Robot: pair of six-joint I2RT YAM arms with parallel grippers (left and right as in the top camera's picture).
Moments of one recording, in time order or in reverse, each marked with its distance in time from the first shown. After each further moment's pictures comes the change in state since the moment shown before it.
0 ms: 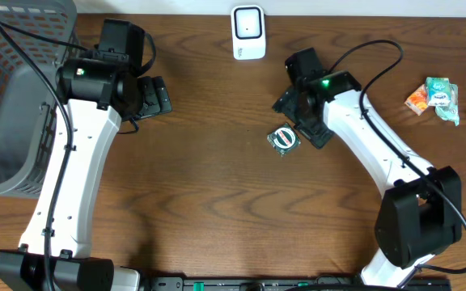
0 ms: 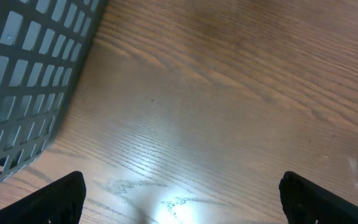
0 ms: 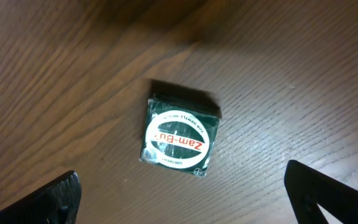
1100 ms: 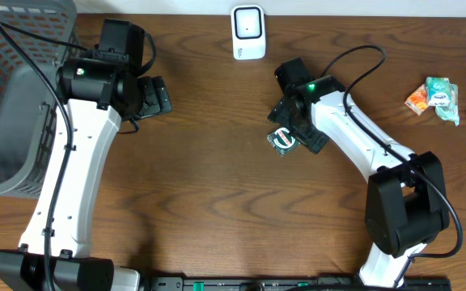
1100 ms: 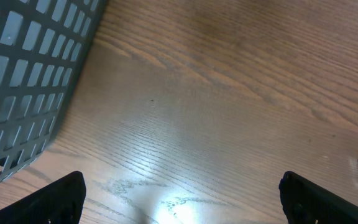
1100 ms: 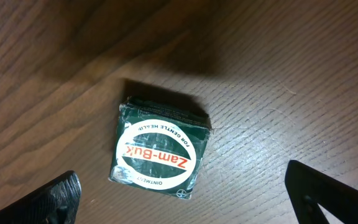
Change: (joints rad) left arm 0.000 0.000 0.000 0.000 0.000 0.000; right arm 0.018 0.076 -0.029 0.021 0.032 -0.031
